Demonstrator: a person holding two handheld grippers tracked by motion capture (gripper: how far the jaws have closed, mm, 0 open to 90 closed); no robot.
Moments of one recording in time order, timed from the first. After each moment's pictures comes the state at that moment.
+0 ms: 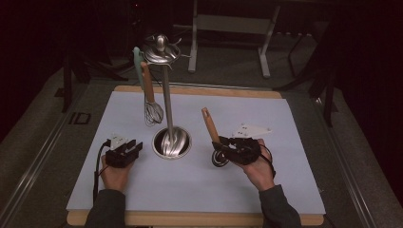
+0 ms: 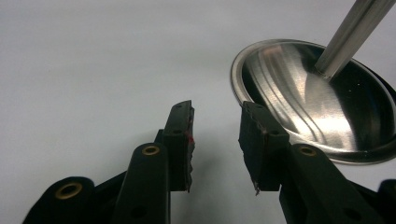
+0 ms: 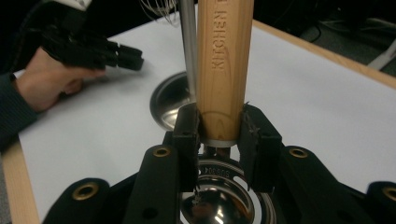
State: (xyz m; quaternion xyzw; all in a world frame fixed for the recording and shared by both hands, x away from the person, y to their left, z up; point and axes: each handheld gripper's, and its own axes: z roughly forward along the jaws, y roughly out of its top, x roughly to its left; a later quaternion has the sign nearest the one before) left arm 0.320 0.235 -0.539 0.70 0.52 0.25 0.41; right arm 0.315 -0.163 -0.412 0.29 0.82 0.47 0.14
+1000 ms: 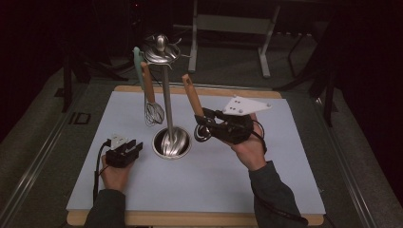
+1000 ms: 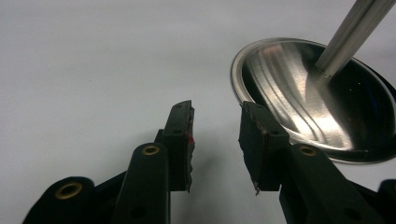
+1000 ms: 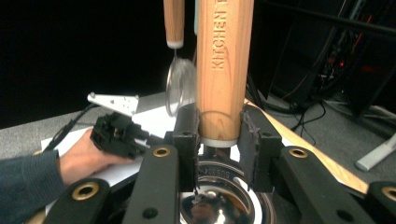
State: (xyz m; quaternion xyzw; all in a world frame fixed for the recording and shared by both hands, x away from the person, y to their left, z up) left arm 0.320 0.235 -0.540 0.70 0.52 0.25 0.41; right arm 0.315 -0.120 -0.320 0.19 0.79 0.56 0.18
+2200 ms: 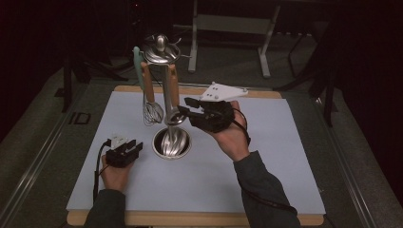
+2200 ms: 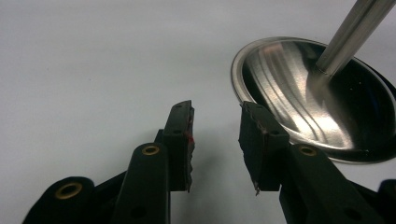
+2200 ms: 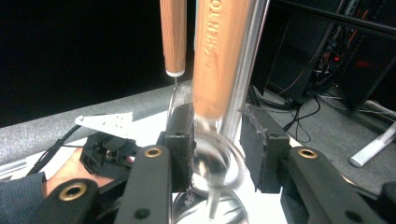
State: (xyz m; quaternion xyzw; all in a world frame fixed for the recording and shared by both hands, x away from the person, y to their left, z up) left arm 0.321 0.235 -0.540 0.70 0.52 0.25 0.41; right arm 0.328 -0.077 -0.305 0.21 0.80 0.53 0.19
